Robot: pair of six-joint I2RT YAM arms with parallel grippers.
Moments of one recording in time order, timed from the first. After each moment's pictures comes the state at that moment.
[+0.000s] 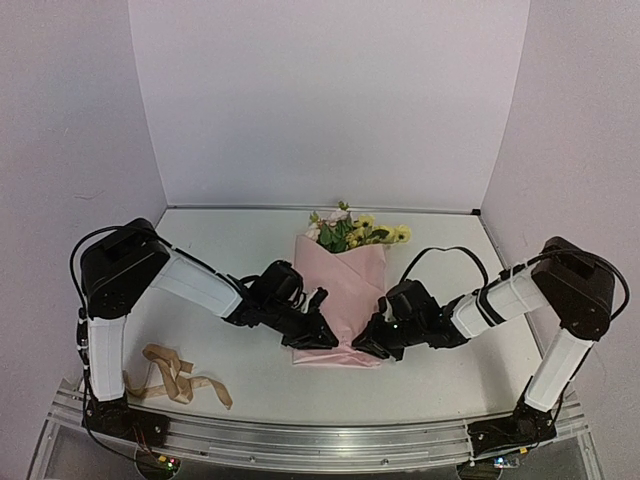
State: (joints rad) left arm -0.92 2.03 1.06 0.20 0.60 -0.86; right arm 0.83 1.75 0.68 0.24 -0.23 1.14
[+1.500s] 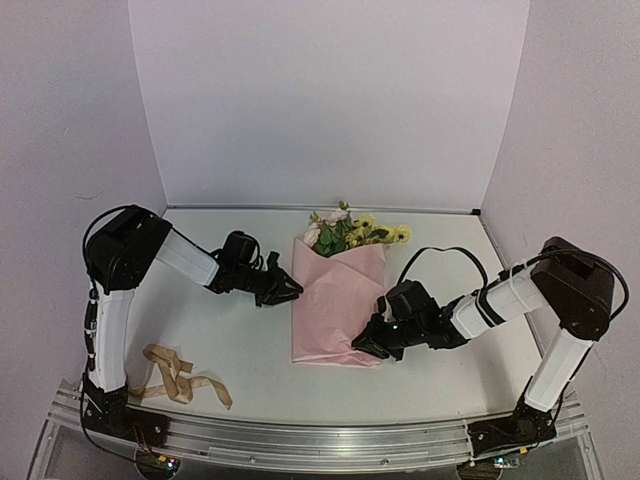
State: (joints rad) left arm -0.55 2.16 1.14 0.35 0.69 -1.01; right arm 0.83 1.76 0.68 0.25 -0.22 1.12
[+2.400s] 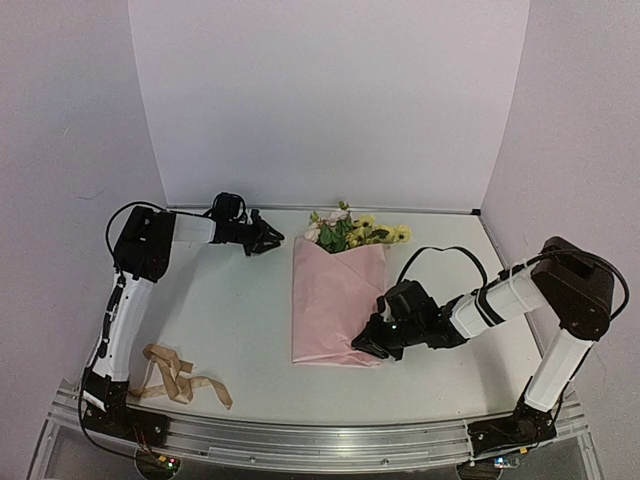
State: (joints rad) left arm -0.32 2.57 1.92 0.02 0.74 -0.94; right arm 0.83 1.76 0.69 0.24 -0.21 1.11
